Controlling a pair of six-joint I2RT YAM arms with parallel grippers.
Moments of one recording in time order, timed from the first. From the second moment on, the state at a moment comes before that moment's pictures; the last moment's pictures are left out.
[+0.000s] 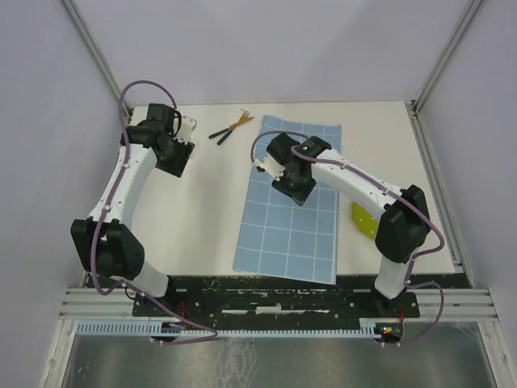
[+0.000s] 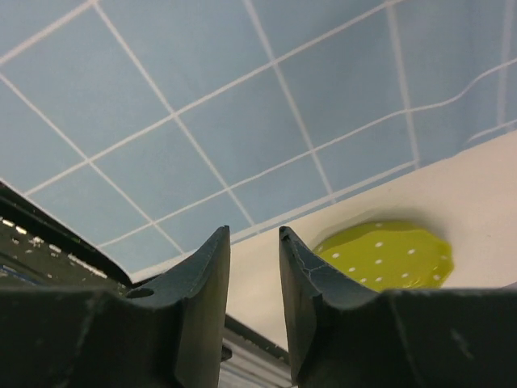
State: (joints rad) left arm -0.12 1.54 1.51 -1.05 -0.10 0.32; right arm 0.71 1.83 1.70 -1.17 0.09 -0.26
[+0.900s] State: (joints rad) left arm -0.09 1.45 1.41 -0.99 -0.21 0.32; right arm 1.22 1.91 1.51 -1.12 0.26 -0.21
